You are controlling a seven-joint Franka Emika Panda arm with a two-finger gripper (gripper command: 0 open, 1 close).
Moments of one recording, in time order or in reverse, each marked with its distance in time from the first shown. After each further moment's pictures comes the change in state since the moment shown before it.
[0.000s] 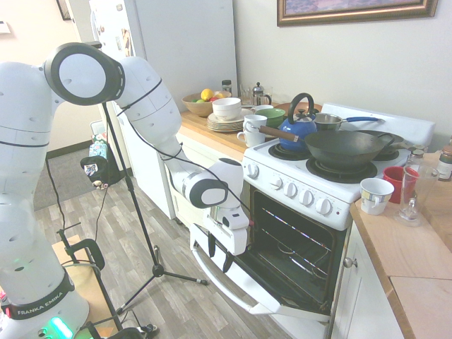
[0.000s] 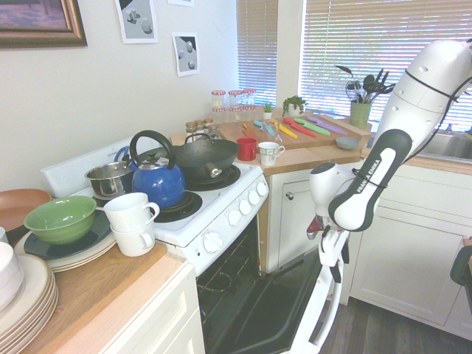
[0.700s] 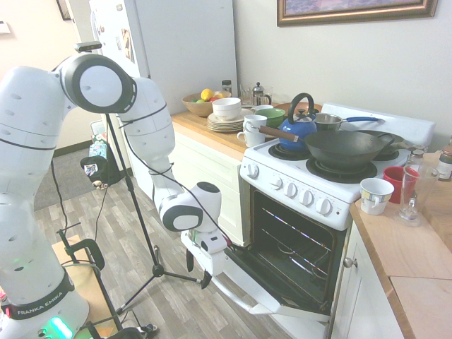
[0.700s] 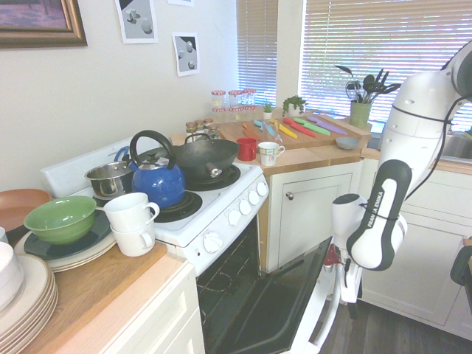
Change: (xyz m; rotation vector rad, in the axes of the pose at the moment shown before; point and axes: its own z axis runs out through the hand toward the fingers) arm -0.056 -0.014 0.078 0.125 -0.003 -0.090
